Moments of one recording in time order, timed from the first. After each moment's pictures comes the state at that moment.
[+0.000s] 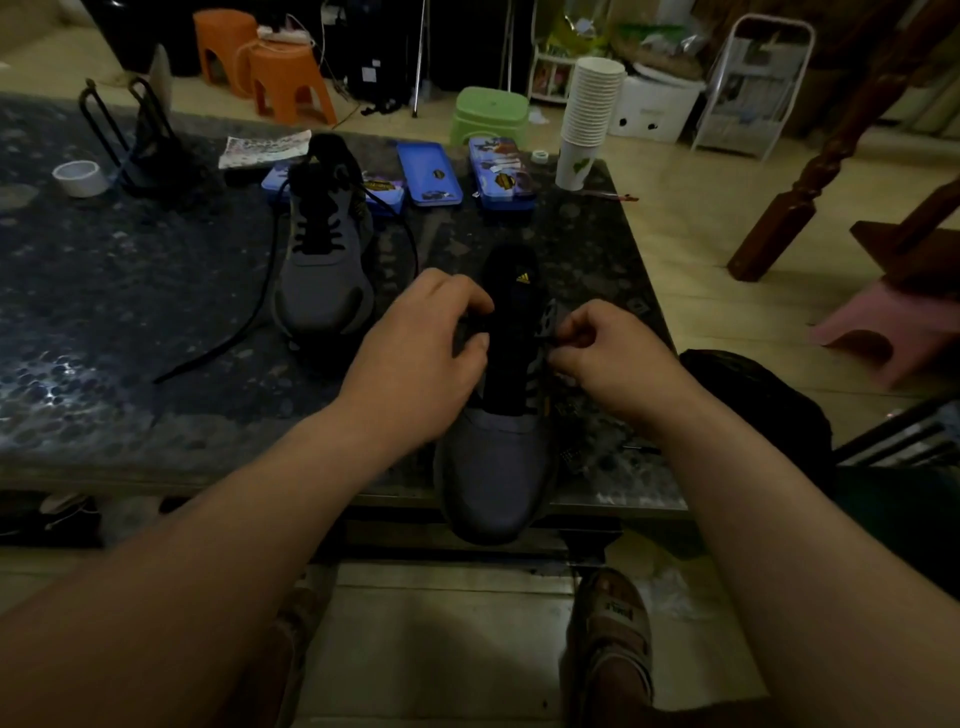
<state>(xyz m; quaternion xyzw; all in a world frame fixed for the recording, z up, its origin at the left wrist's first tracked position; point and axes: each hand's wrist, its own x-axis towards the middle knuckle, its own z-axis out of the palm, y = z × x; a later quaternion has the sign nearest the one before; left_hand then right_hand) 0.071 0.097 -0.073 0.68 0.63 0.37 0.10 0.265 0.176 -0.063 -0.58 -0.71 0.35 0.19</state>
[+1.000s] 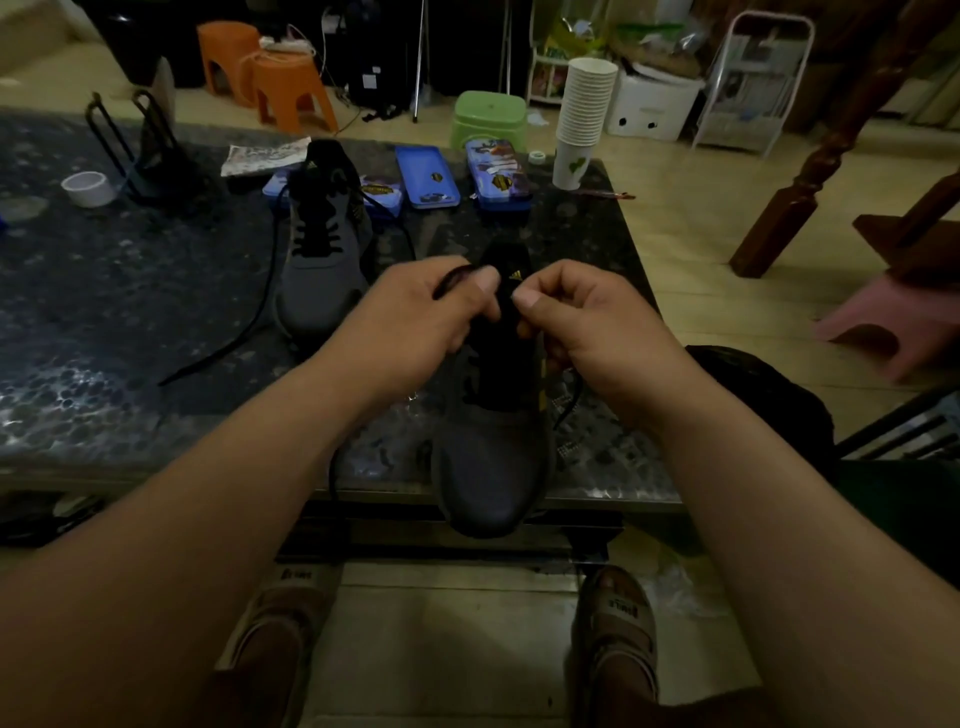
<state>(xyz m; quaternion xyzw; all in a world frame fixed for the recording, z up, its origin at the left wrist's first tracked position) 0.074 0.098 -0.032 0.58 0.60 0.43 0.33 0.252 0.155 -0.032 -0.43 -0.68 0.50 0.32</state>
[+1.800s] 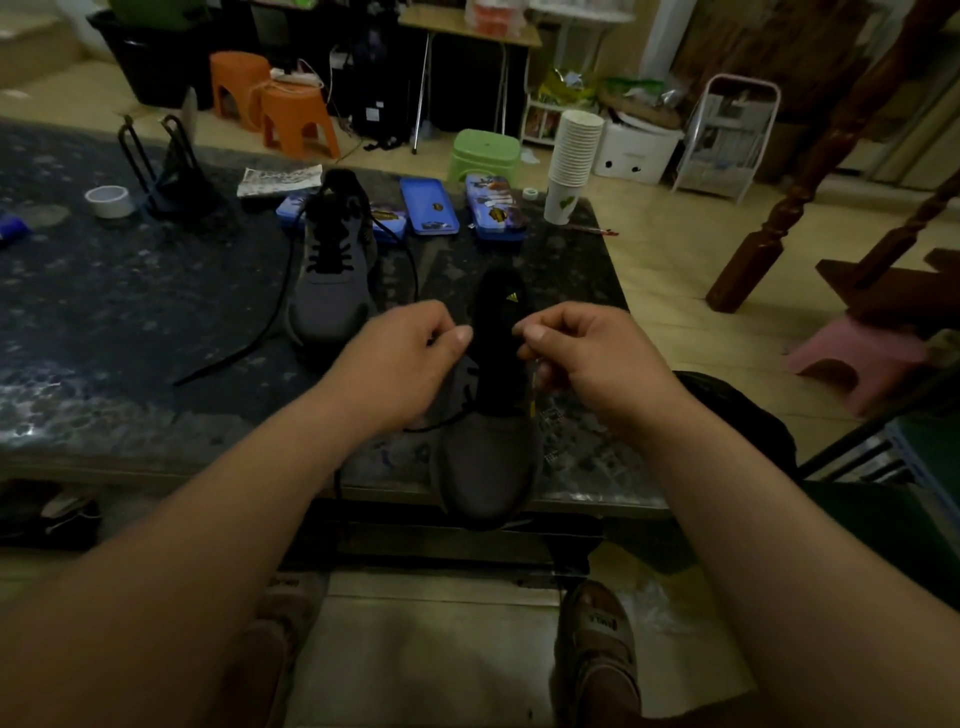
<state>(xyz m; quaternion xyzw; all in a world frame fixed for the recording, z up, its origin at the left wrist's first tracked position) 0.064 0.074 -0.039 0.62 0.69 0.32 0.18 0.260 0.132 -0.024 -0.48 -0.65 0.50 0.31</state>
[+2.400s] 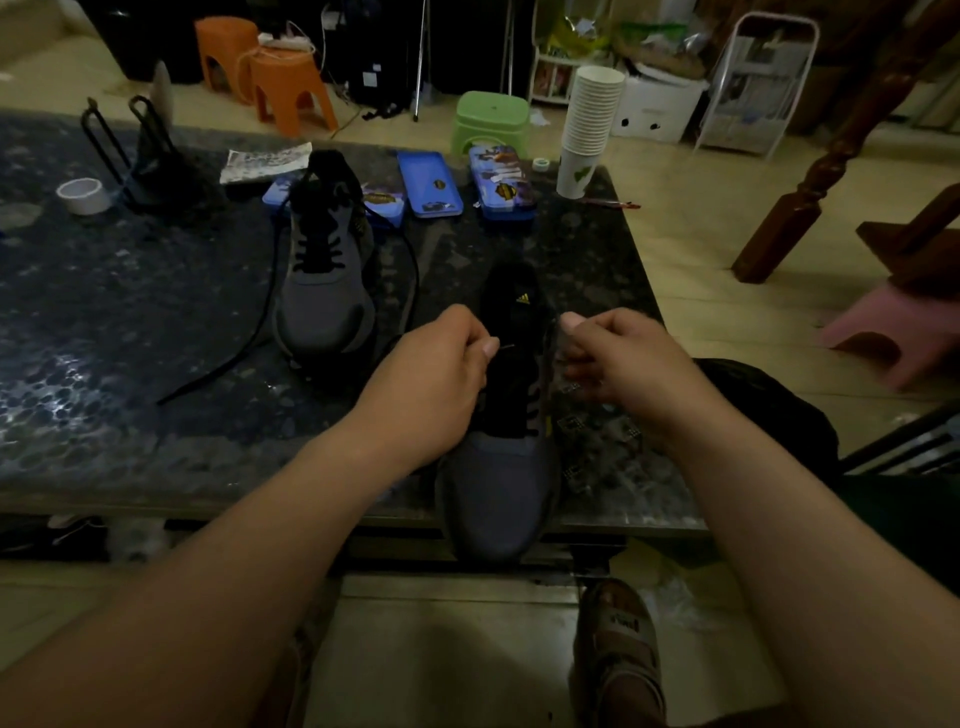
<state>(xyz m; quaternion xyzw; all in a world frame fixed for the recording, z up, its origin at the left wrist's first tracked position) 0.077 0.104 -0.062 0.62 0.67 0.35 0.22 0.268 0.180 -0.051 -0.58 -0.58 0.49 0.29</state>
